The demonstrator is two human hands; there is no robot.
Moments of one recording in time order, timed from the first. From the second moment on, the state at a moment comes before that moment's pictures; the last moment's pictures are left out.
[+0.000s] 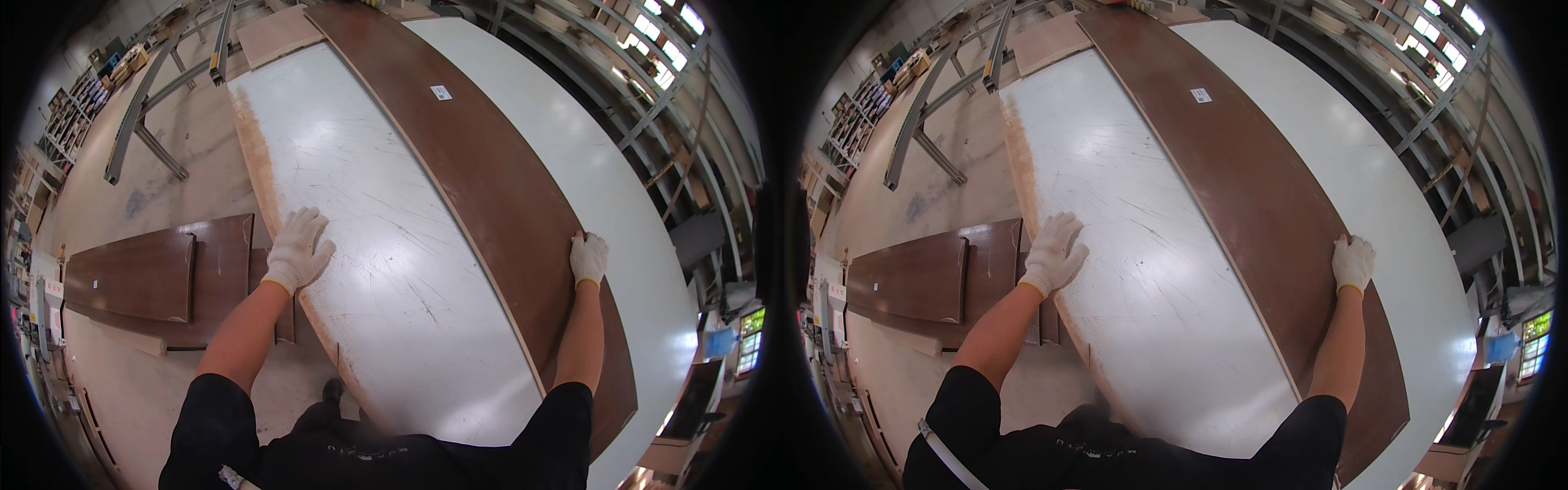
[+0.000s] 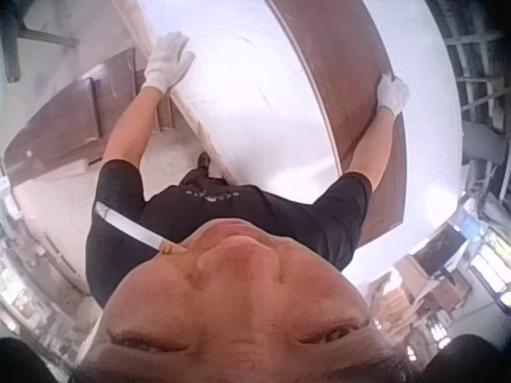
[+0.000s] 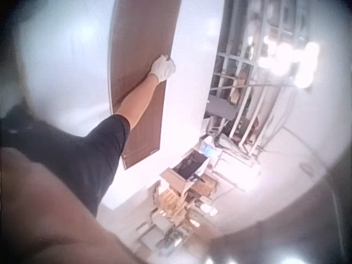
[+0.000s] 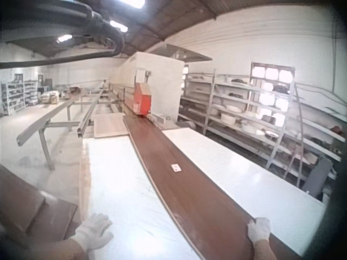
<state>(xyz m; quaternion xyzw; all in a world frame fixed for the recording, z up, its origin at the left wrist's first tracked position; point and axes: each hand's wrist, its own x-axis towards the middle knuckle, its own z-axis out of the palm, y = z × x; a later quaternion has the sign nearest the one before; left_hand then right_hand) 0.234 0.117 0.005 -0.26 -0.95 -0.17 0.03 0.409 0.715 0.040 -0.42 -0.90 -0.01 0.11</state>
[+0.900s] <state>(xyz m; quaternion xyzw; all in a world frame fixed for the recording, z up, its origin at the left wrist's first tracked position) 0.237 0.124 0.006 -0.32 -0.92 -0.19 0.13 0.957 0.600 0.022 -0.62 -0.78 -0.08 -0.04</state>
